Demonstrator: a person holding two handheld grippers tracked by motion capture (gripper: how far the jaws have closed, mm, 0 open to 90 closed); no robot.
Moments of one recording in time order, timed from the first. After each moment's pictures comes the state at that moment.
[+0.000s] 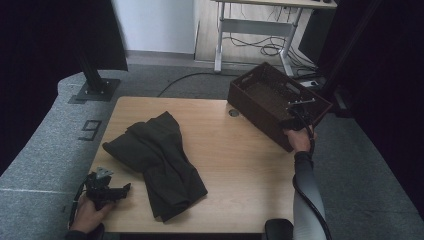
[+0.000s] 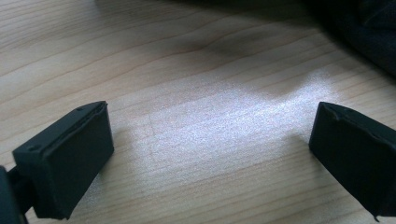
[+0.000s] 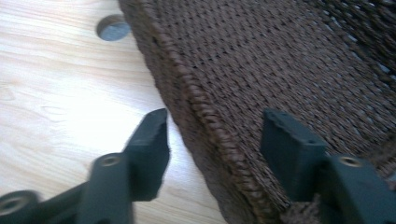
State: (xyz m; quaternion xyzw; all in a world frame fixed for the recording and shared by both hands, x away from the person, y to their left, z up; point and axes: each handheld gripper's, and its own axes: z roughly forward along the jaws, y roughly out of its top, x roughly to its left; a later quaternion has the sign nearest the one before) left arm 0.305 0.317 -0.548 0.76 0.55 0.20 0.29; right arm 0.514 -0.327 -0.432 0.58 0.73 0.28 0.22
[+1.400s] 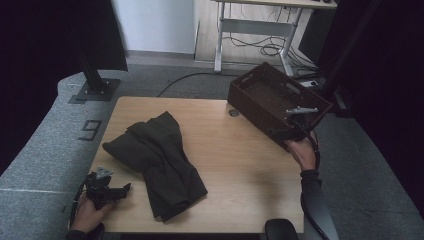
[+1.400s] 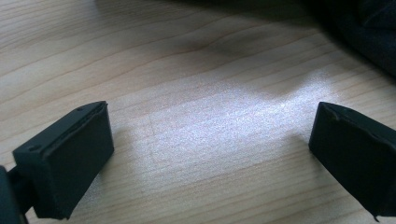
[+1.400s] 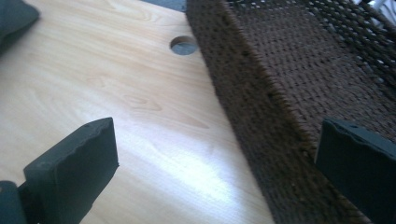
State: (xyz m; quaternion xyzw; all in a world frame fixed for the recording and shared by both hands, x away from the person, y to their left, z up) left arm 0.305 0.317 -0.548 0.76 0.55 0.20 0.29; right arm 0.450 -0.302 -0.407 0.50 0.76 0.34 0.24
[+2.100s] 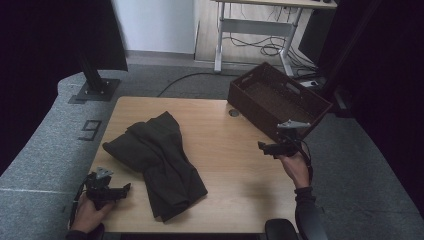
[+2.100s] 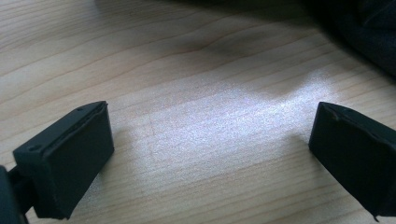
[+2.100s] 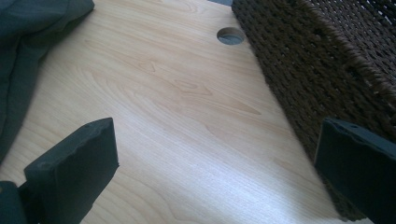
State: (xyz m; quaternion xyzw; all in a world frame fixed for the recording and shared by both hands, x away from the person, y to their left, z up) left arm 0.305 0.317 -0.548 0.76 0.55 0.20 0.29; right arm 0.408 -0.273 -0.424 0.47 0.77 0.38 0.21
